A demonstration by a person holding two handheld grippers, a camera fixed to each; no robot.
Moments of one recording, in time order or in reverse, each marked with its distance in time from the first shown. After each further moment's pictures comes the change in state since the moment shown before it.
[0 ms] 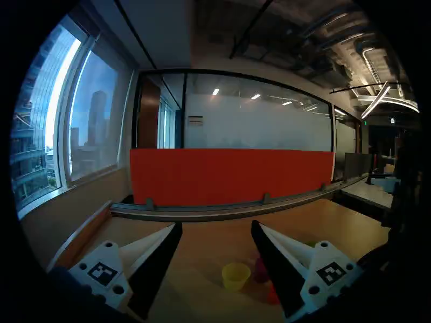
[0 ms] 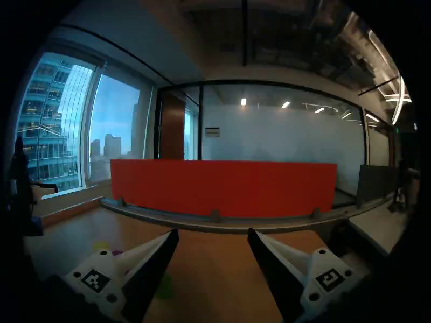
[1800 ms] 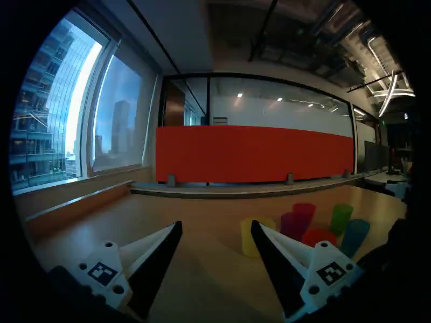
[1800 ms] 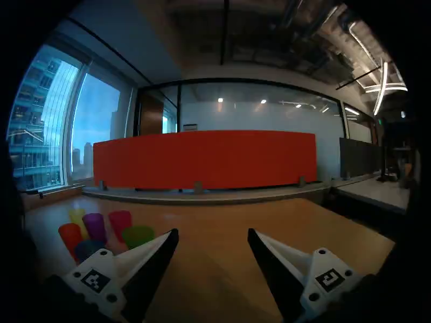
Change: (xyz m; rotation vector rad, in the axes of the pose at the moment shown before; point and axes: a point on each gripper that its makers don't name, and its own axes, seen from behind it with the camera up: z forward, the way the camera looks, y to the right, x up) left arm -0.157 -0.018 -0.023 0.184 0.053 -0.004; right arm -0.179 0.001 -0.004 -0.156 0.038 0.046
